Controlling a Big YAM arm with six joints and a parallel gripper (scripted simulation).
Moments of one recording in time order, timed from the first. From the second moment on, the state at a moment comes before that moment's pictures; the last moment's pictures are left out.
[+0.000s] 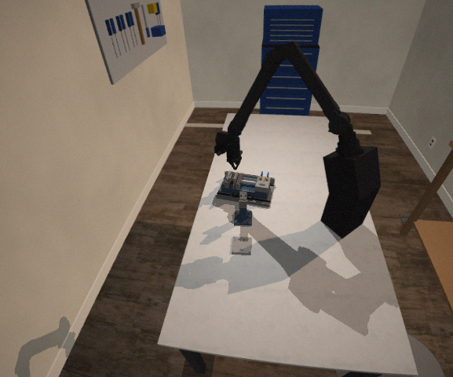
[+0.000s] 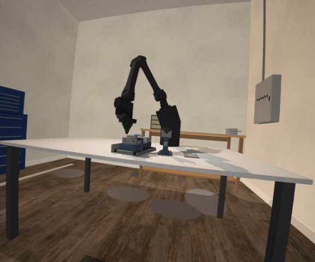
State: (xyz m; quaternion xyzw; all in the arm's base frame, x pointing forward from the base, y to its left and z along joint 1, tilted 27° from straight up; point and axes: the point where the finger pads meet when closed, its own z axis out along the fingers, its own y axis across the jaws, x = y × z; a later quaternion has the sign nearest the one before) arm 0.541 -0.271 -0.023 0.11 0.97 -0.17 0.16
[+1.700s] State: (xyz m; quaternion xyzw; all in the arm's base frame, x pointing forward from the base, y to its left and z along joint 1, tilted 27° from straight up) arm 0.541 -0.271 -0.025 0.11 0.97 -0.17 0.16
